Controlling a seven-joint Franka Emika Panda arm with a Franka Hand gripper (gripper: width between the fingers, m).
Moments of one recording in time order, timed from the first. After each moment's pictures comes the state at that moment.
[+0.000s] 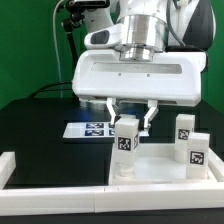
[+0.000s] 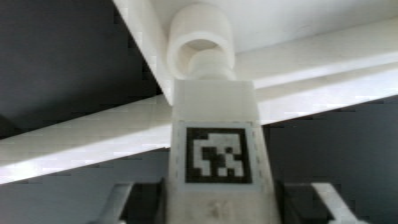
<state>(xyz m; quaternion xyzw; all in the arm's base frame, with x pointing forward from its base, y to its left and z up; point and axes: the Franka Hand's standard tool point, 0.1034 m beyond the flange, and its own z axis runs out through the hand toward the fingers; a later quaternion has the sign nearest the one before) 0.605 0.004 0.101 0.95 -0.17 0.25 0.05</state>
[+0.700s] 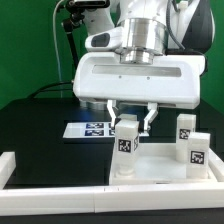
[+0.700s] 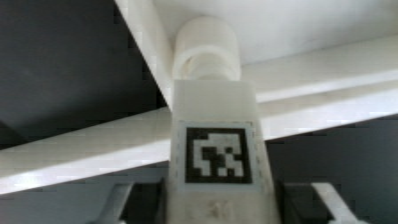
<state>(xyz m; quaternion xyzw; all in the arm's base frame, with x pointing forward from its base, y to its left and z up) 0.597 0.004 0.090 0.95 -0.17 0.25 0.06</state>
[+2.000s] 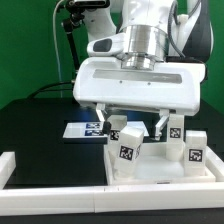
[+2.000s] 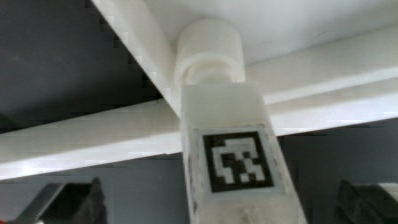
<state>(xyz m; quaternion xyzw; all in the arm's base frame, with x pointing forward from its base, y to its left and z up) 0.602 0.004 0.089 0.95 -0.16 0.28 0.07</state>
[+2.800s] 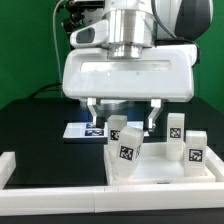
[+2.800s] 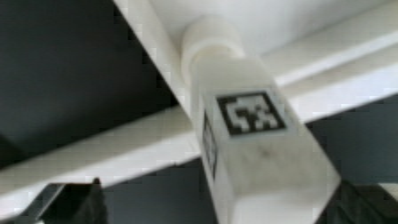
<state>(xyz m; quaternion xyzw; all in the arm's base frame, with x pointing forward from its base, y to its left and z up) 0.608 -0.005 0.100 0.97 -0.20 0.16 0.01</state>
